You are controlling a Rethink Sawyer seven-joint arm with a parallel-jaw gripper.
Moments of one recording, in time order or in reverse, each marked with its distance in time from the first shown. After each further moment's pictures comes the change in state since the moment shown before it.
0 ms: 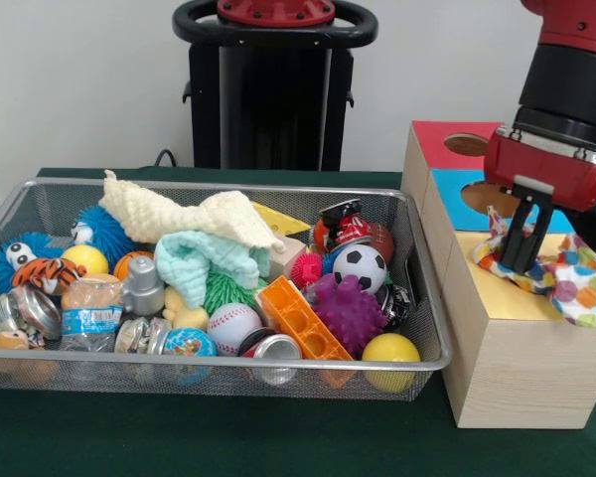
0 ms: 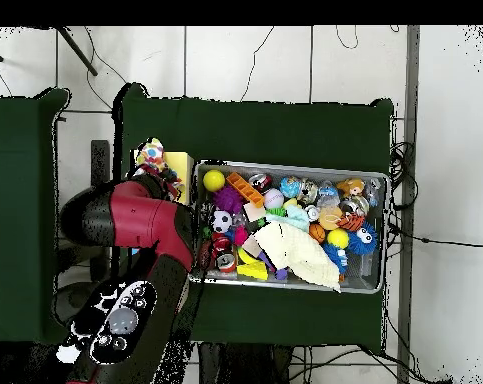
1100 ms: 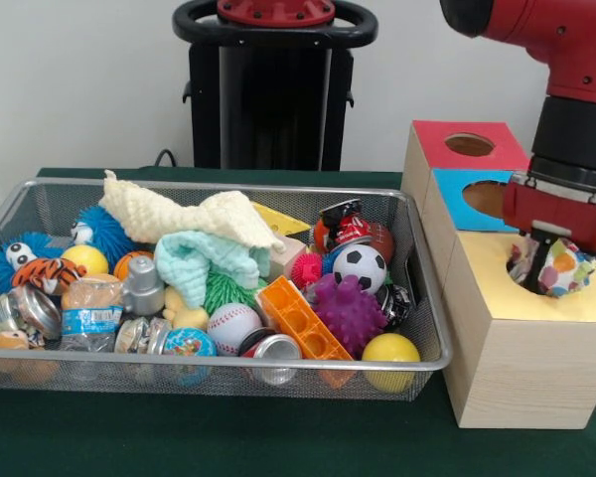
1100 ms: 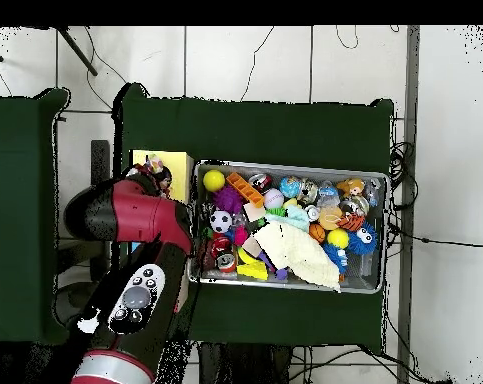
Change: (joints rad) arm -0.035 0.040 0.109 -0.015 0.012 -0.065 0.000
